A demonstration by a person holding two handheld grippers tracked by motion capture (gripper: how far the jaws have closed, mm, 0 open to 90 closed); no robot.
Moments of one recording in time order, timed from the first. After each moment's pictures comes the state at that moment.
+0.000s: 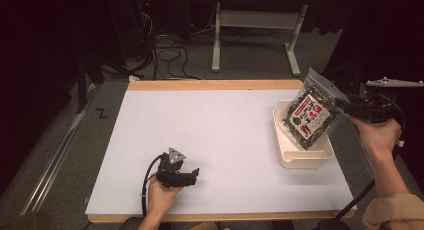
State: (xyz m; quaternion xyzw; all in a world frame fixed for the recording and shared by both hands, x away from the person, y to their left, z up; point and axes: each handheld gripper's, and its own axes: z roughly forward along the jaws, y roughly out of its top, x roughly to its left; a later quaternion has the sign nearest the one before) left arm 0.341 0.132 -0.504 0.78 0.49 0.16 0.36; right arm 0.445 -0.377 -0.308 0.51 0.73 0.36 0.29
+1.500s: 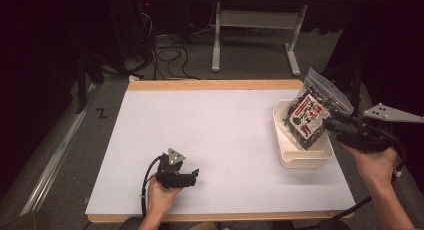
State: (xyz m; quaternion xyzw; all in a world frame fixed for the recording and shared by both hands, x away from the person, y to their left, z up) left arm 0.338 0.133 -0.504 0.78 0.49 0.16 0.36; right arm 0.373 -0.347 -0.324 0.41 0.75 0.44 0.27
